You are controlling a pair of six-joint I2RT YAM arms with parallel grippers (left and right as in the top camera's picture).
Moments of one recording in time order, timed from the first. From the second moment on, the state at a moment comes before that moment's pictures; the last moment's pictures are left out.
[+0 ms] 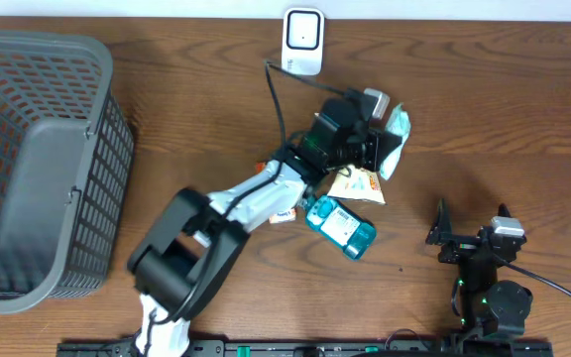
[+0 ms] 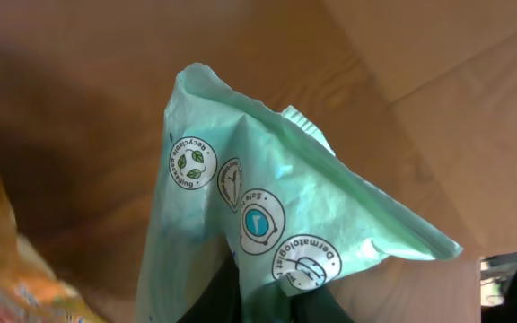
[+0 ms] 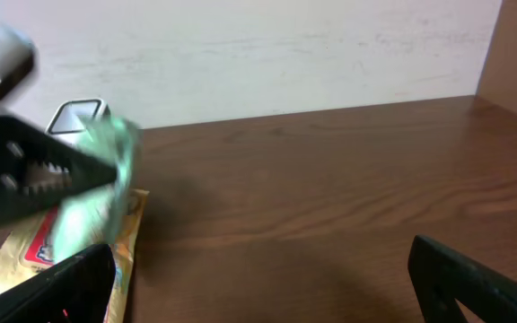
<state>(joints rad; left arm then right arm) -0.71 2.01 1.25 0.31 0.44 -0.58 -0.08 0.01 0.01 -0.07 -0.01 0.09</state>
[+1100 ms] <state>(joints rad) -0.62 1.79 1.25 0.09 0.40 -0.39 -0.08 0.01 0.01 -0.07 -0.01 0.09</state>
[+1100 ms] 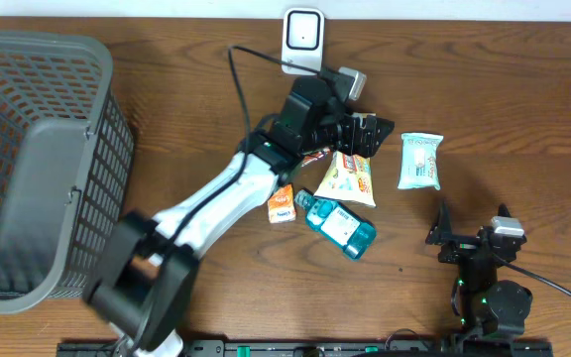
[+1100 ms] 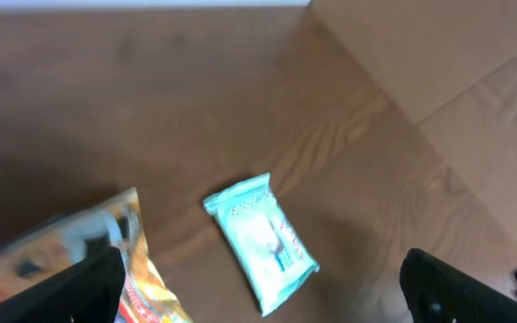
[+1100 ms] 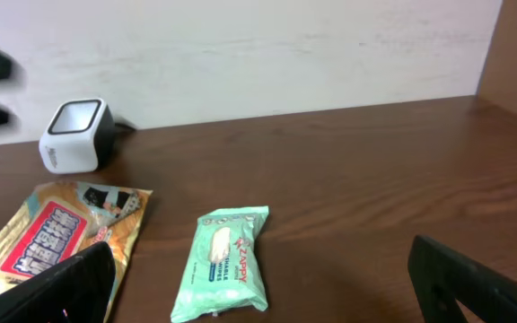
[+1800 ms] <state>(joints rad) -0.47 1.33 1.25 -0.14 -0.44 0.45 -0.08 0.01 0.01 -0.07 -0.01 0.09</state>
